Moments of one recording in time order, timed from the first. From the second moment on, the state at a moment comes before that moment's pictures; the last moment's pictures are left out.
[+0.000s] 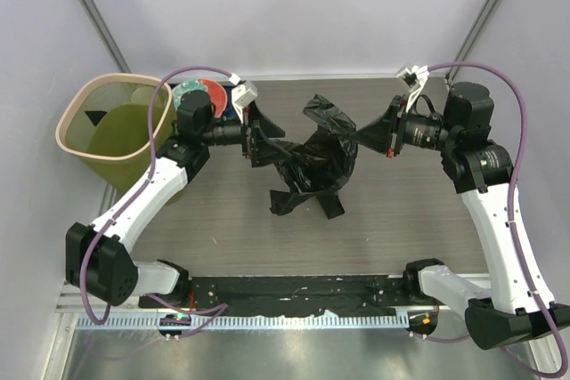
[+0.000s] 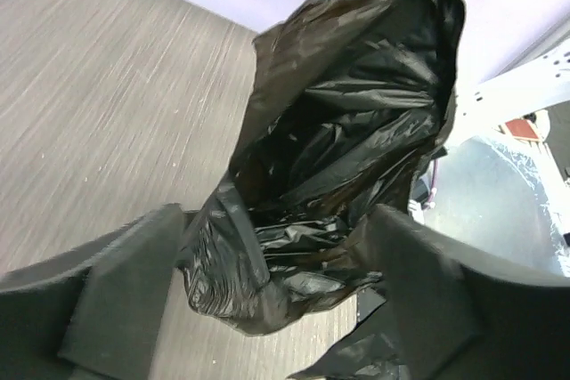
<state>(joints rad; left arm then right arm) -0.40 1.32 1.09 0.09 1.03 -0.26 0.17 1.04 1.36 -0.61 -0.91 0.19</state>
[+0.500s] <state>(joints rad) -0.63 1.49 1.23 0.29 0.97 -0.13 0.17 1.04 1.32 -0.46 -1.11 0.30</state>
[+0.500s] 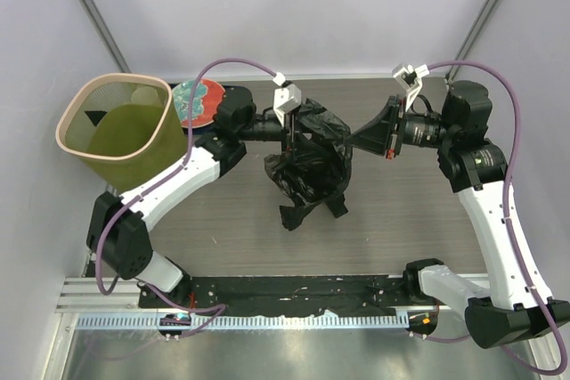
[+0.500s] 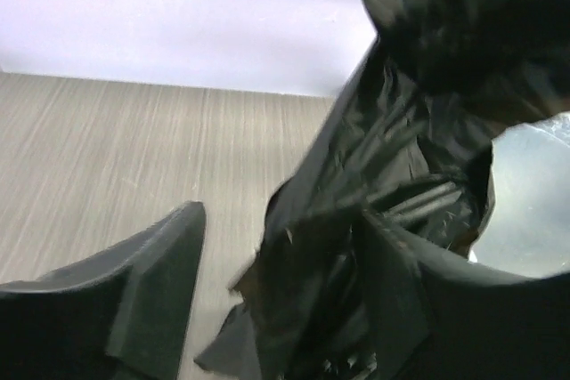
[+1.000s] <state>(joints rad) -0.43 1.41 1.17 0.38 1.02 -0.43 -0.02 1.06 1.33 -0.68 -0.95 0.14</state>
